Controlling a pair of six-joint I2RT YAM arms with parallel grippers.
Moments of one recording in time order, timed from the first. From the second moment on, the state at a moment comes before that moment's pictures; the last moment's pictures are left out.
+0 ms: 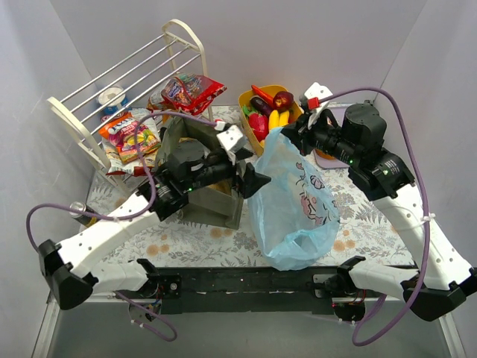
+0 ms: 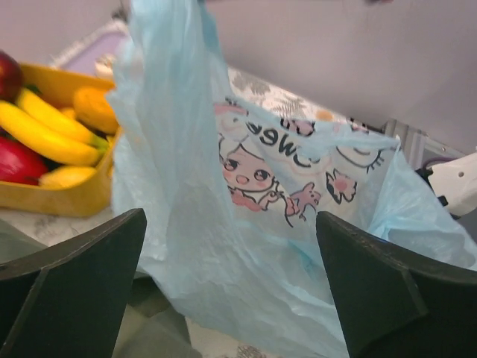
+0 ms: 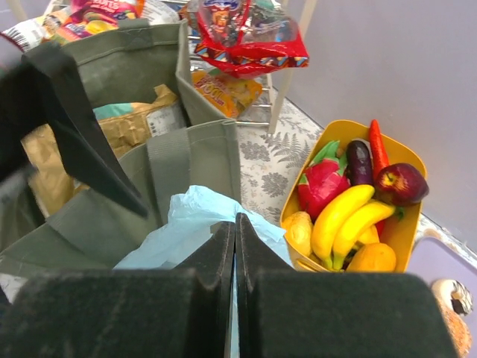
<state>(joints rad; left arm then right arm) -0.86 1.21 1.14 -0.08 0.27 -0.12 0.58 1.12 1.46 -0.48 -0.27 -0.16</state>
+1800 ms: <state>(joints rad) -0.72 1.39 0.95 0.40 0.26 -0.28 0.54 1.12 1.30 -0.36 -0.45 0.18</state>
